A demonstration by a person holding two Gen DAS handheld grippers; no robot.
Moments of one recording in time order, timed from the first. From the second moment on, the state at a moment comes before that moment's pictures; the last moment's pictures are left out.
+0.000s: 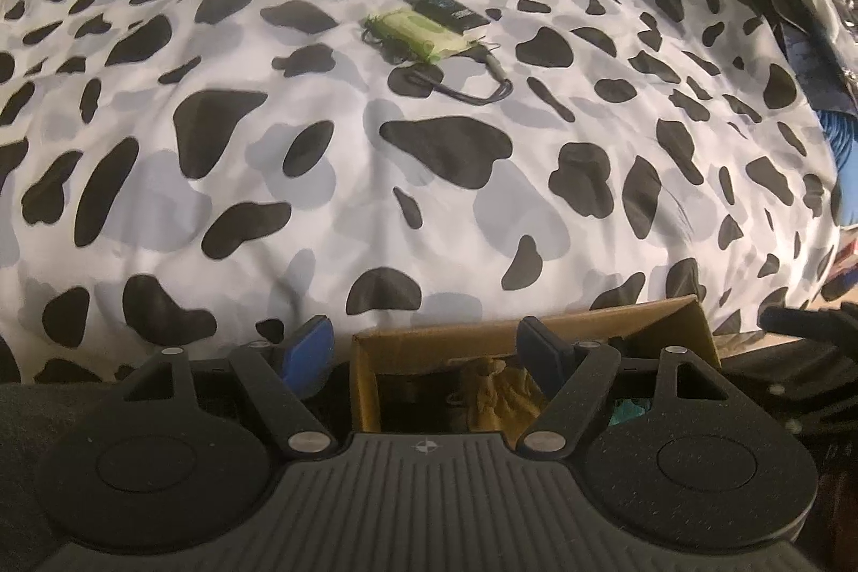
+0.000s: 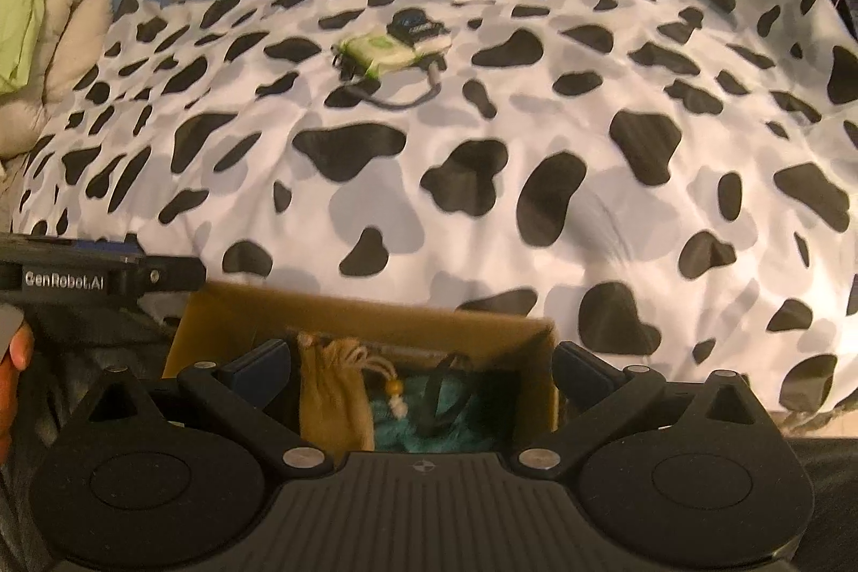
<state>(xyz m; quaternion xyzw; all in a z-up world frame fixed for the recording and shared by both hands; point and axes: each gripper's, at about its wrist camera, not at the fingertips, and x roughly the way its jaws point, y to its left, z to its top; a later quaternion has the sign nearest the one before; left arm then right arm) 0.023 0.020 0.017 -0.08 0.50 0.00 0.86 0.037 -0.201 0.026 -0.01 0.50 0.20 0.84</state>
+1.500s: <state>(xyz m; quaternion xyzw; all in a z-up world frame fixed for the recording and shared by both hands) 0.095 0.029 0.018 -0.03 0.44 0.00 0.90 0.134 -0.201 0.021 -0.05 0.42 0.18 0.89</state>
